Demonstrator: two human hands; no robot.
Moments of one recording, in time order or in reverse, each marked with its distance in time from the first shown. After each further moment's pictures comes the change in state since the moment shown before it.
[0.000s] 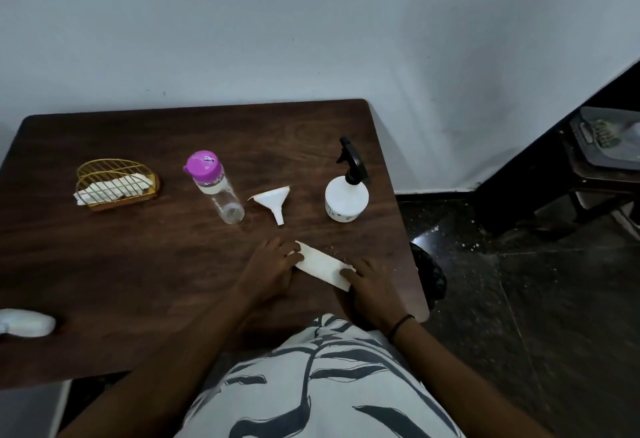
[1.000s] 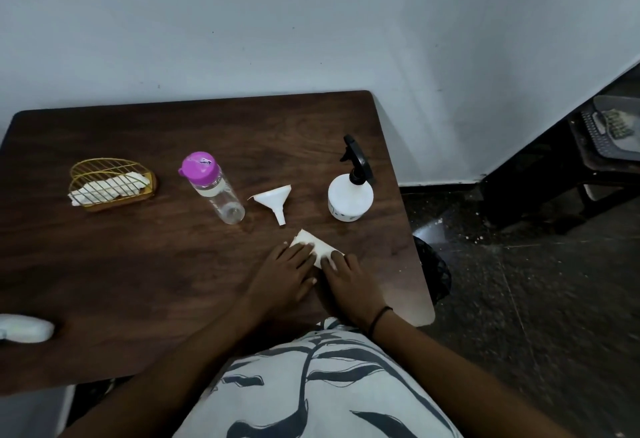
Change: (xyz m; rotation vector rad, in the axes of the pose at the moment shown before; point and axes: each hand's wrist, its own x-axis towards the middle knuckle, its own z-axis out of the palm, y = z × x) left_hand 0.001 0.017 0.020 0.112 -0.025 0.055; right_hand 0.034 -0.032 0.020 -0.328 0.070 -0.053
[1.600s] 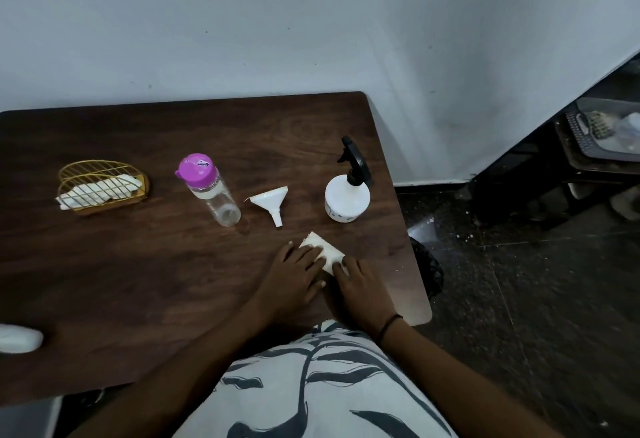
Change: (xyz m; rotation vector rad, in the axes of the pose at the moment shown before) left_hand 0.009 0.013 0.004 -0.040 0.008 0.013; right_hand -0.019 0.010 -0.001 0.036 -0.022 0.055
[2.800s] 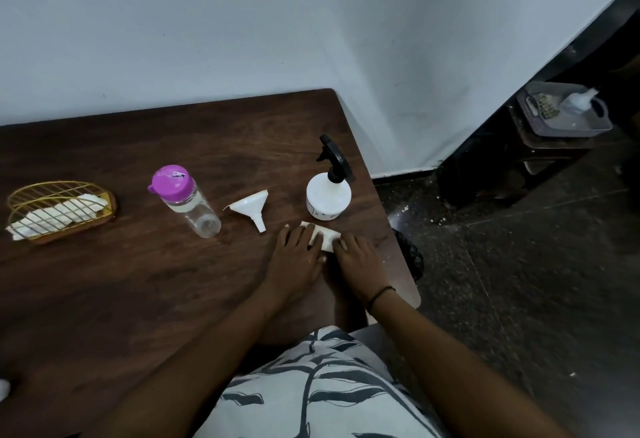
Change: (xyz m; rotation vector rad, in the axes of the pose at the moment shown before) left_hand 0.049 0.006 -0.003 0.065 -0.022 -0.042; right_hand 0.030 0.020 -0.011 -0.108 -0.072 0.186
